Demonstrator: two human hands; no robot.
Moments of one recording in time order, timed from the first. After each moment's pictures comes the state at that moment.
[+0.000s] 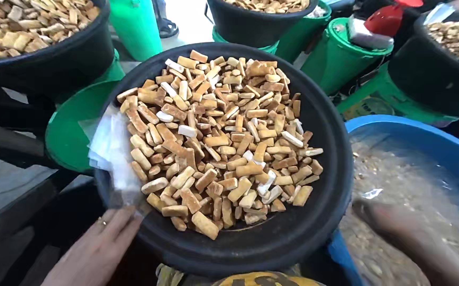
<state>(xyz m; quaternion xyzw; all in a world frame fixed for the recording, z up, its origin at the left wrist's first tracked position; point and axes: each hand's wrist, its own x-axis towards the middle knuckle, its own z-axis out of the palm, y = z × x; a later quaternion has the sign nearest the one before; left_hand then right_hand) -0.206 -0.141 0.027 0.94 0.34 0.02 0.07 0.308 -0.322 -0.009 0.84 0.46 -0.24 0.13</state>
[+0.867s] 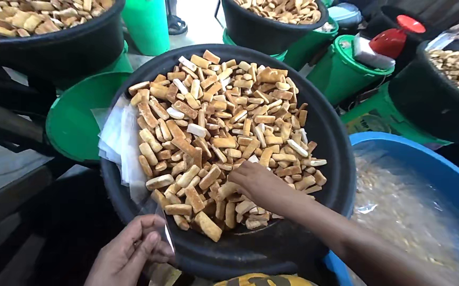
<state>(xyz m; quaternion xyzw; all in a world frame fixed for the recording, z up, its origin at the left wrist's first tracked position) -0.179 -0.179 0.014 0.62 0.49 0.27 0.56 0.141 -0.141 0.001 0.51 0.83 -0.22 0.00</state>
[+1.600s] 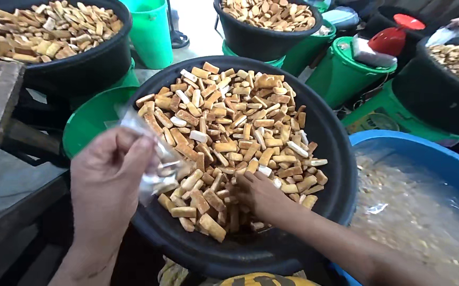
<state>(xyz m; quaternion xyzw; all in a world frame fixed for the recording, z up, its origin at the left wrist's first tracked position) -0.131 -0.084 0.069 0.66 0.32 0.57 0.37 0.139 -0.168 -0.027 0.50 0.86 -0.08 0.01</state>
